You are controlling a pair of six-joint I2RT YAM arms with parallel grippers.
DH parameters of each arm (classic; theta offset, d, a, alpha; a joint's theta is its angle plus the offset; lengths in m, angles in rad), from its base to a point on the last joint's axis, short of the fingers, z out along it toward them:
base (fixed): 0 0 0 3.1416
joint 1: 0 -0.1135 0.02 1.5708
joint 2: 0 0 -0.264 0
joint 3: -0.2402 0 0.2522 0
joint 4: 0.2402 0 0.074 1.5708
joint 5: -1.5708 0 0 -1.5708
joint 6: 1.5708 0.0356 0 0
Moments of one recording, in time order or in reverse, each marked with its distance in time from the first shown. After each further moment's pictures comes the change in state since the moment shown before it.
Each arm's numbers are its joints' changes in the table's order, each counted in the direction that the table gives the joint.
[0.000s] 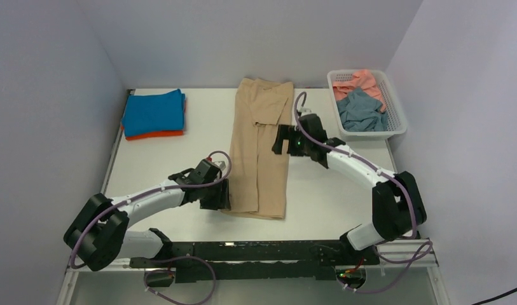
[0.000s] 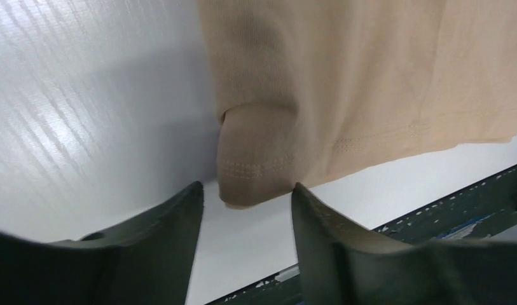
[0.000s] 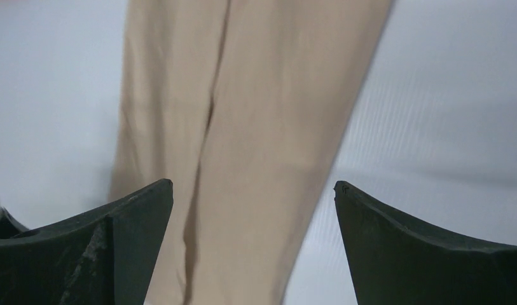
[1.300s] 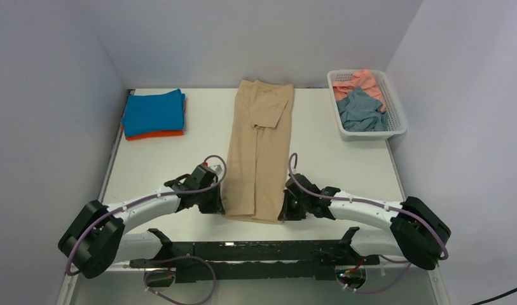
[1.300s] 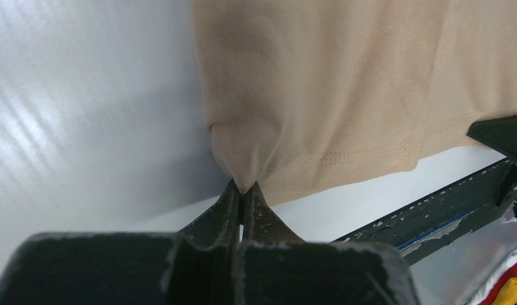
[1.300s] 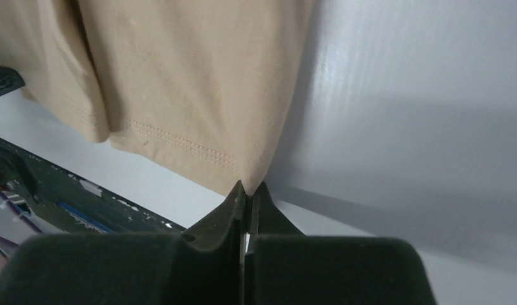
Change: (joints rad) left arm -0.008 -0.034 0.092 -0.085 -0.045 -0.063; right arm -0.421 -0.290 0.578 0.054 0.027 0.449
